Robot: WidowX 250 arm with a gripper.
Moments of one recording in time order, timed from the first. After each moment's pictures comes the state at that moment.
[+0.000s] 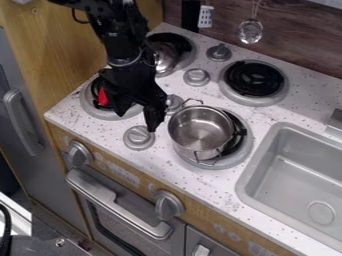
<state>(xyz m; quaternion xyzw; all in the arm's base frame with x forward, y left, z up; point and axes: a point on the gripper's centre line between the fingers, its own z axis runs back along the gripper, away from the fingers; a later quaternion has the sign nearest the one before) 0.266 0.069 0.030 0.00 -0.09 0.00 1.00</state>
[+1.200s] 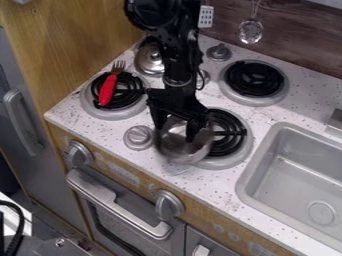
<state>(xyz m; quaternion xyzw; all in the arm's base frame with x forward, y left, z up) 0.330 0.044 -0.042 0.04 -0.04 0.03 1.00</state>
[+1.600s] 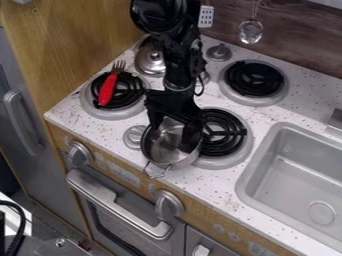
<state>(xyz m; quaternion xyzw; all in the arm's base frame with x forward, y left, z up) 0.329 0.048 -0.044 0.06 -0.05 0.03 1.00</state>
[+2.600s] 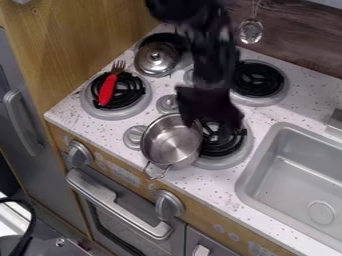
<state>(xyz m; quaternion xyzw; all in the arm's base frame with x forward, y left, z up) 0.319 -0.015 -0.023 0.01 -0.08 -0.01 1.00</state>
